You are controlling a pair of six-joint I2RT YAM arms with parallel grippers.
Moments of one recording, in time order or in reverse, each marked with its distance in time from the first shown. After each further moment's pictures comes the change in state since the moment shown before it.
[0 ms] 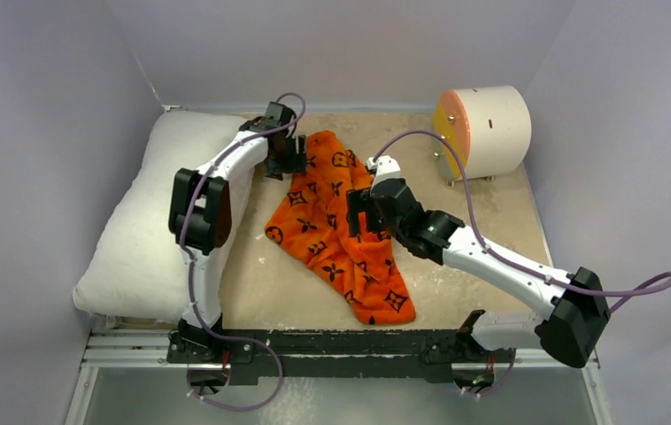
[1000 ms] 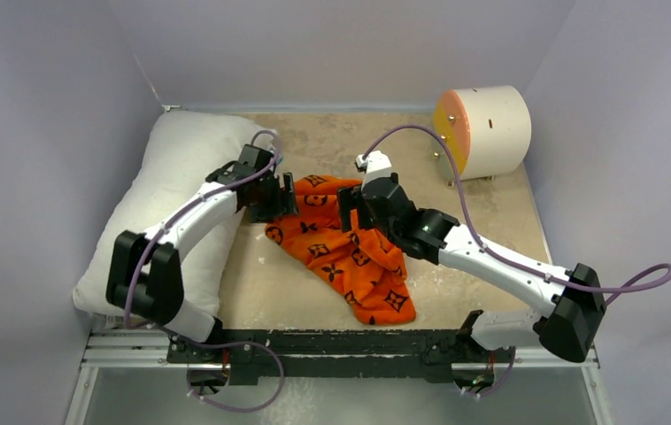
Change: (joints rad) left arm -0.028 -0.663 -0.710 0.105 0.121 -0.136; right arm 0.068 0.027 0.069 -0.001 0.077 -0.036
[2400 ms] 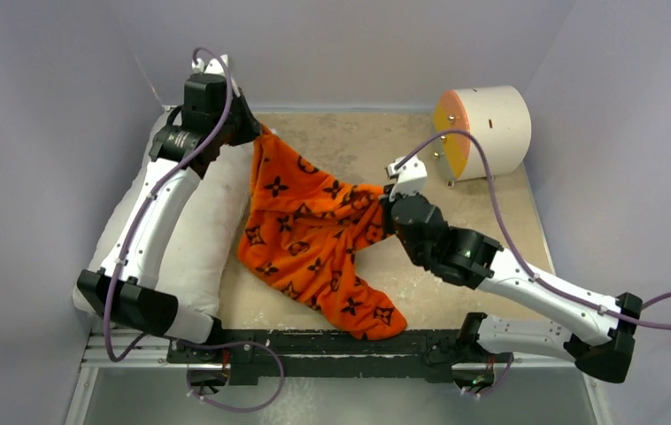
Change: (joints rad) left arm 0.081 -0.052 0.527 -0.079 -0.227 0.050; right arm 0.181 -0.253 -0.036 -0.088 0.306 -0.024
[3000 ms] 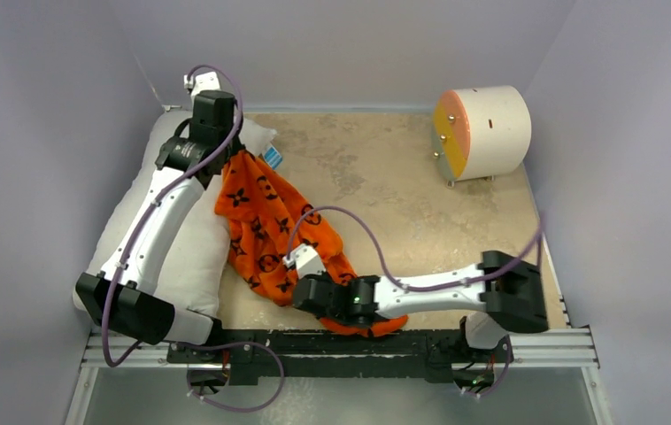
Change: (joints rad) left arm -0.026 -0.019 -0.101 -0.023 -0.414 0.059; right arm 0.357 0.639 0.000 0.123 -0.237 0.234
